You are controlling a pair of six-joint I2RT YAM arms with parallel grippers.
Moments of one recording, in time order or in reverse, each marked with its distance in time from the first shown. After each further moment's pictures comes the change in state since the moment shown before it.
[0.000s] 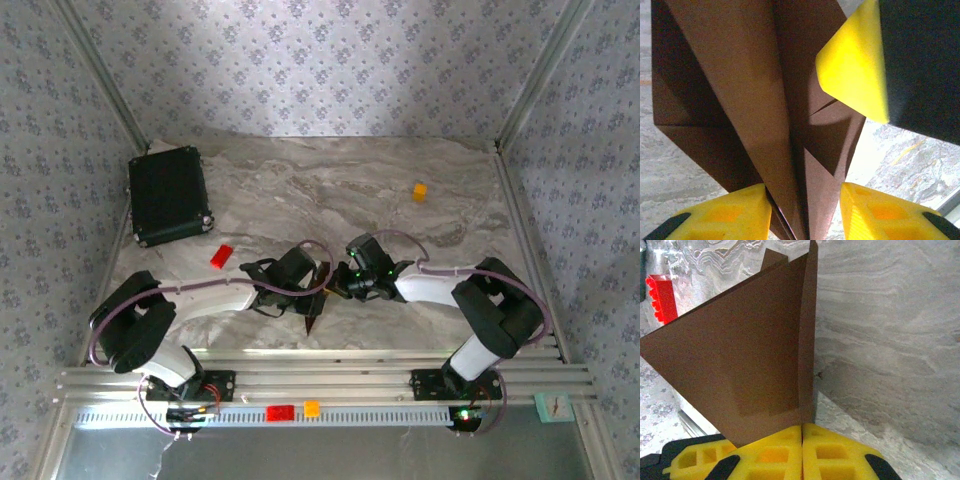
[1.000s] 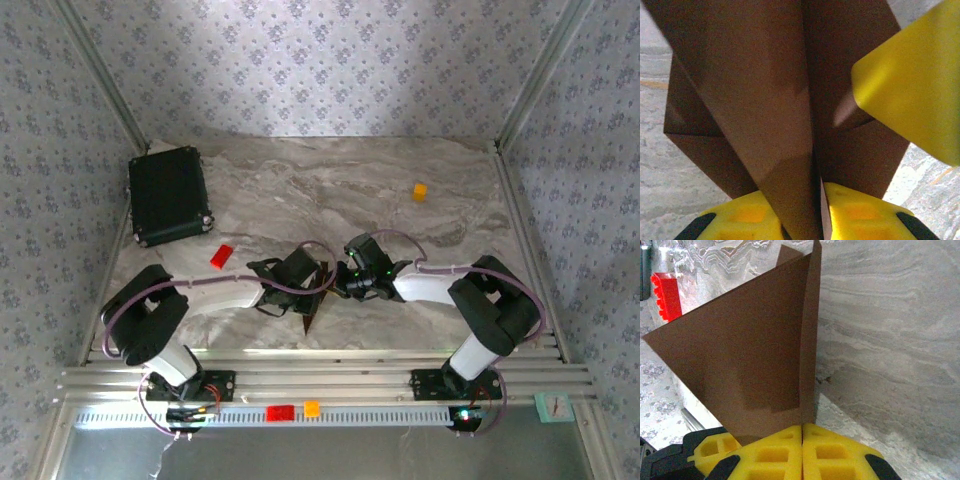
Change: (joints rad) left arm 0.000 0.068 0.023 -0.016 -0.063 -0.004; right arm 0.002 0.018 -0.002 0.036 -0.012 0.000
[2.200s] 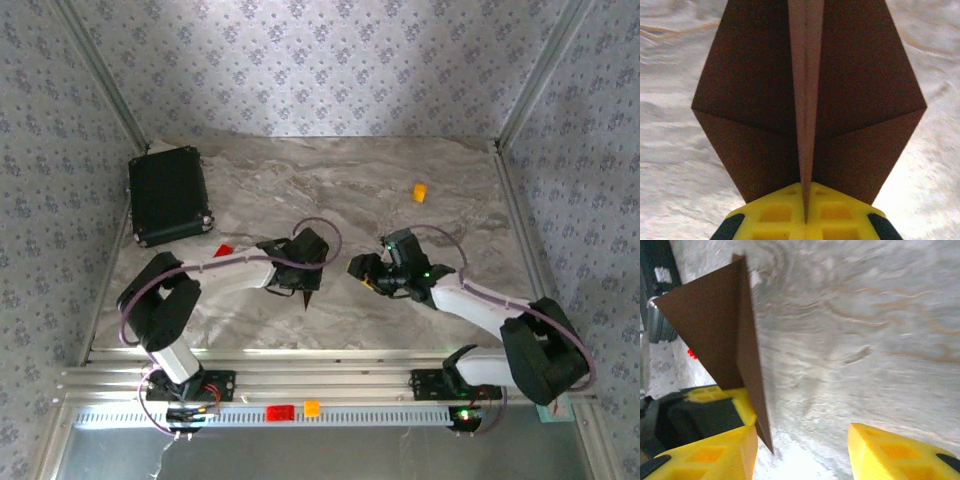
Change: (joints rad) left arm 0.063 0.121 0.219 -0.121 -0.162 -0.095; right arm -0.192 -0.349 -0.132 -0.178 0.040 -0.090
